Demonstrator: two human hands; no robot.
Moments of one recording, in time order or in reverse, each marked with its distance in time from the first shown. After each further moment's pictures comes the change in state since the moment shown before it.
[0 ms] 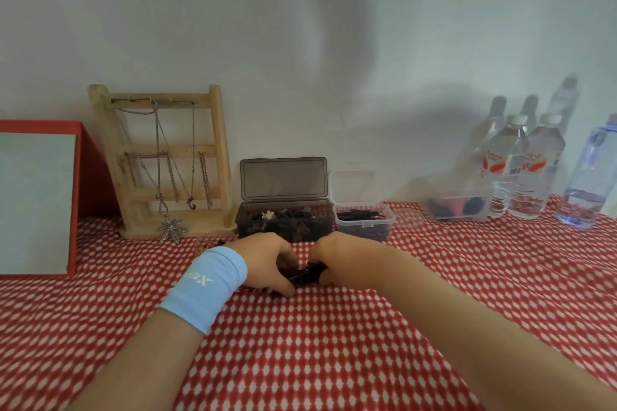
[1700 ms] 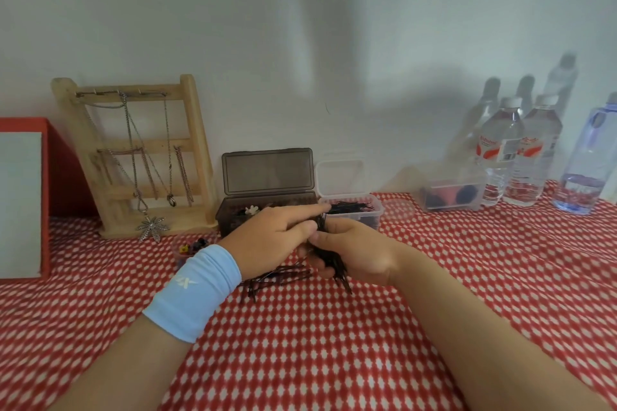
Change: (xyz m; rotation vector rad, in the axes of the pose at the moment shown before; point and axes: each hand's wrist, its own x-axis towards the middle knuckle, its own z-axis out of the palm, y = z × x) left_hand 0.004 0.041 -0.003 -0.412 0.320 0.303; right_hand -0.023 0.043 0.039 1.587 0.166 -0.332
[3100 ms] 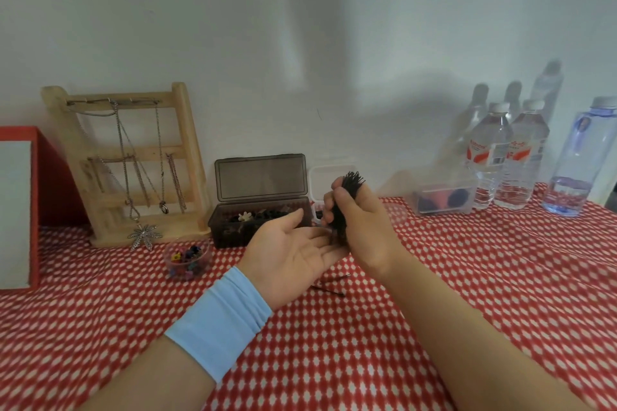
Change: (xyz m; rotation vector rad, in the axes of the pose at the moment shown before) left_hand 0.007 0.033 0.035 -1.932 -0.069 -0.442; right_hand -0.002 -0.017 0.003 0.187 0.552 -0.417
